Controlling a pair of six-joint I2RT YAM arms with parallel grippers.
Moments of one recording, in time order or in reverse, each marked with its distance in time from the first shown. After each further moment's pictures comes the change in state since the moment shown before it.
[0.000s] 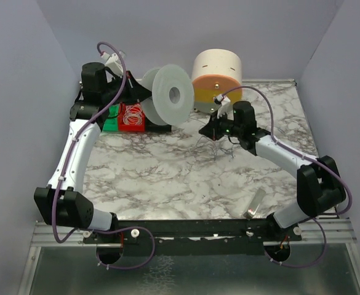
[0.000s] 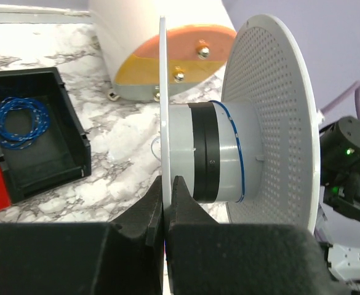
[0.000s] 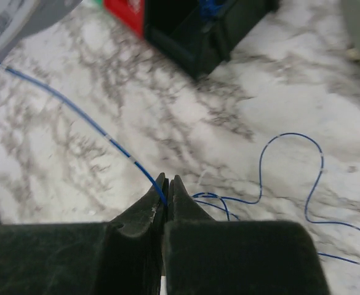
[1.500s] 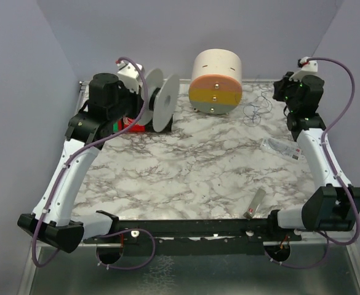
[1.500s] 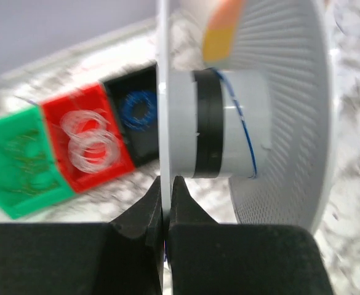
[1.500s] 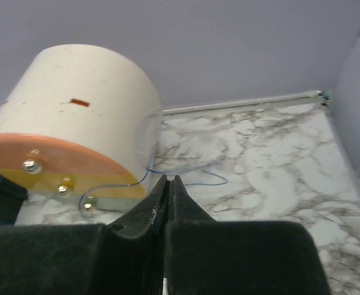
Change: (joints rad) left arm -0.246 -0.179 0.006 -0.310 -0.471 0.470; right arm -0.442 -0.176 0.227 -0.062 0.526 0.003
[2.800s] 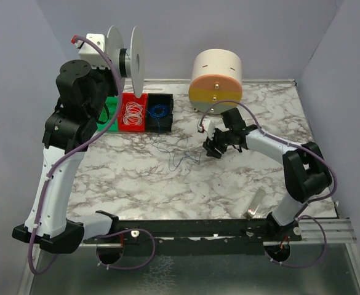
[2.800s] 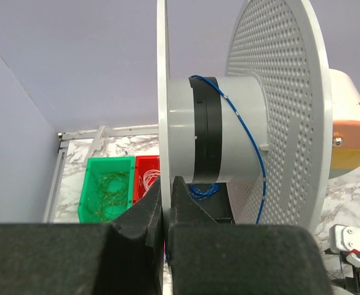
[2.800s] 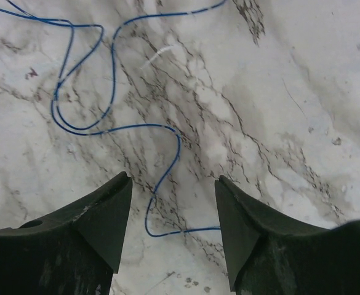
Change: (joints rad) left arm 0.021 -0.005 0.312 0.037 -0.381 -0.064; right arm 0.455 0.323 -0.137 -0.371 -0.446 -0.846
